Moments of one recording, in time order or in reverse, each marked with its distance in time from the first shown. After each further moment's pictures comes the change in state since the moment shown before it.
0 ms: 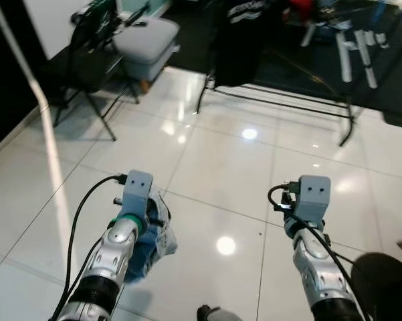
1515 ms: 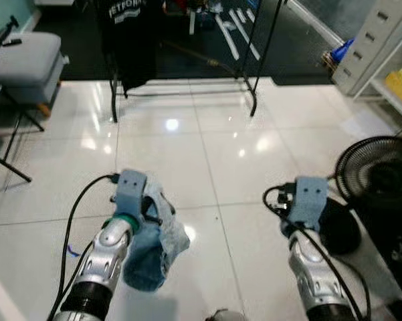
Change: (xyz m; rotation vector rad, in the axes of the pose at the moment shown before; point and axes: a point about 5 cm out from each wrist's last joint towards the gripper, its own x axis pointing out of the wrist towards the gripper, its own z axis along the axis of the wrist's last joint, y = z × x) left arm -0.007 -0.007 0.009 -0.067 -0.093 -0.101; right arm -0.004 -0.002 0.007 -0.034 -0.054 -0.013
